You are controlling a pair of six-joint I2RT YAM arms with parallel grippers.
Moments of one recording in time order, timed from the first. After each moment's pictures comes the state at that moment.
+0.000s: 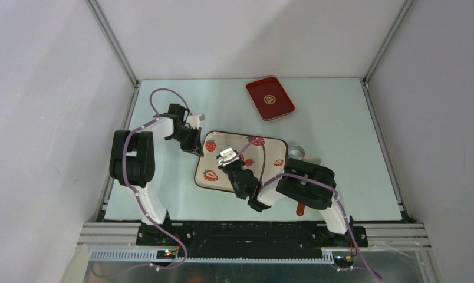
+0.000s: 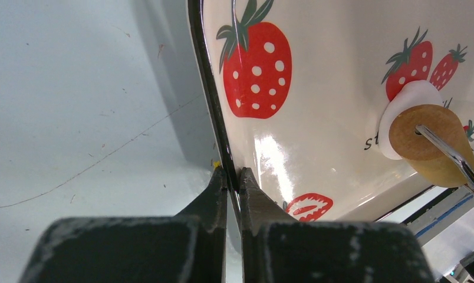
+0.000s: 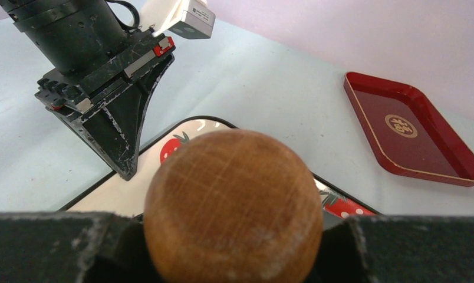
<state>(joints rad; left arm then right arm) -0.09 1.85 1.16 -0.63 0.48 0.10 1.20 2.07 0.86 1.36 0.78 -0.30</state>
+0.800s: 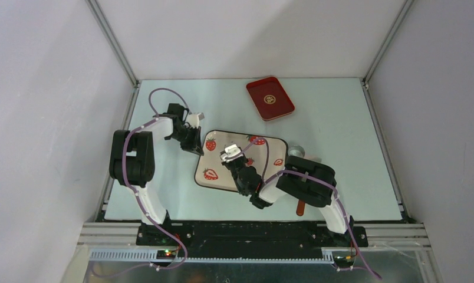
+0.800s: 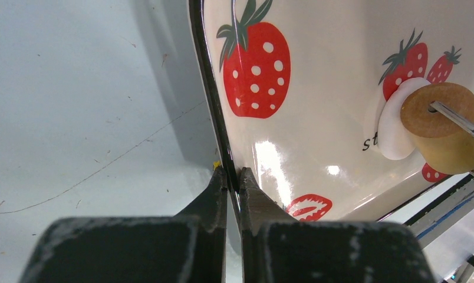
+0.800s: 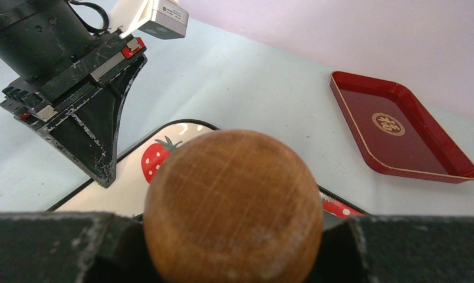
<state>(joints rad) -0.08 1.85 1.16 -0.61 0.49 0.10 1.15 2.08 0.85 1.40 0.78 -0.30</state>
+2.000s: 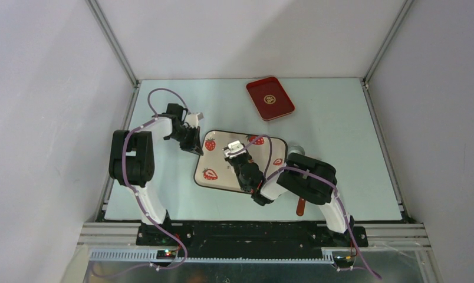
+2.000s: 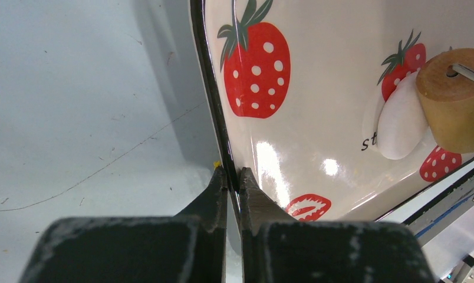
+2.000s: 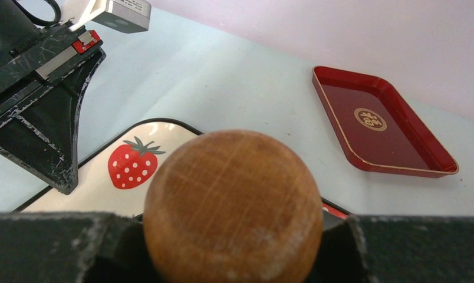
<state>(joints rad) -0.07 1.85 1.16 -0.61 0.50 0.10 1.11 2.09 0.84 1.40 0.78 -0.30</state>
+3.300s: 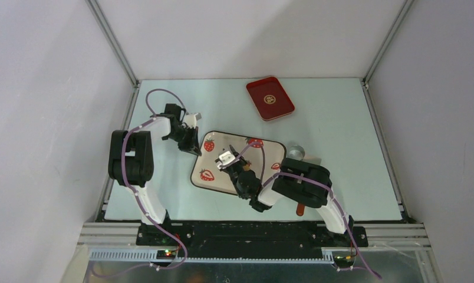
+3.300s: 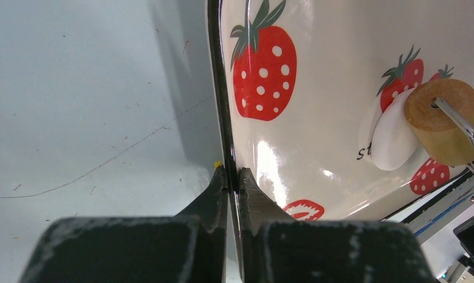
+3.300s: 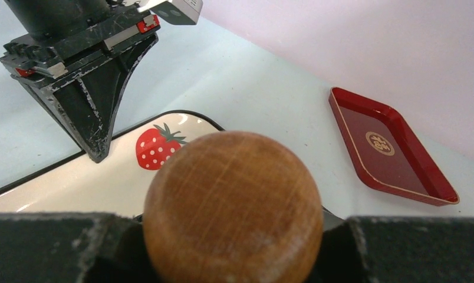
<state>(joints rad) -0.06 1.85 1.16 -0.63 0.50 0.10 1.18 2.12 0.84 1.46 0.74 -0.44</state>
